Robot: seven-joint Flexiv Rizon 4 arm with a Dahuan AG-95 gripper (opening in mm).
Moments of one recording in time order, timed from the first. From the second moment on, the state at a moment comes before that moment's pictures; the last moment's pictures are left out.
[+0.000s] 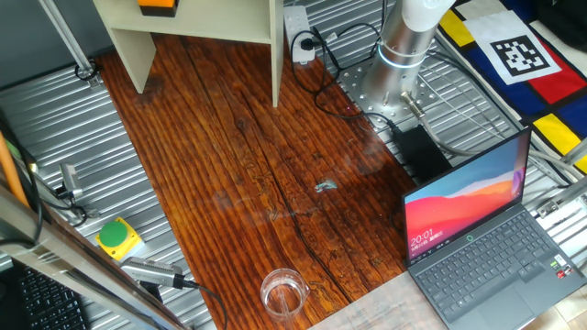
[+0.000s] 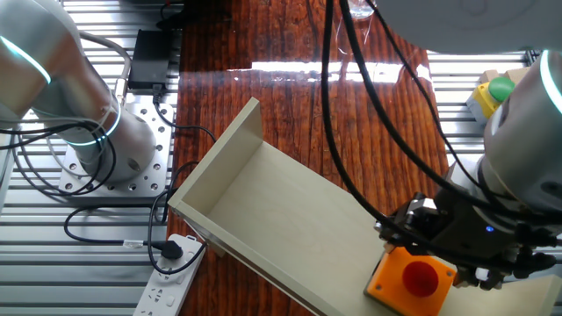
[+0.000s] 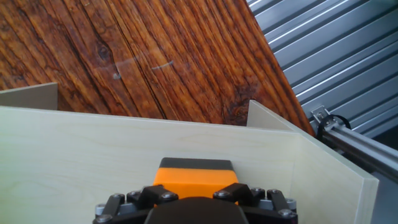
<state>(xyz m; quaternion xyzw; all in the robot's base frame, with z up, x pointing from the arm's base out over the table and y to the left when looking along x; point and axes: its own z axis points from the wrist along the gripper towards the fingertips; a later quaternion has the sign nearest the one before) 0.531 -0.289 0.319 0.51 -0.85 0.05 0.07</state>
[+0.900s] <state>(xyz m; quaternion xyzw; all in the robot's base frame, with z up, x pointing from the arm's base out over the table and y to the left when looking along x) 0.531 -0.290 0.319 0.51 -0.86 0.04 0.06</state>
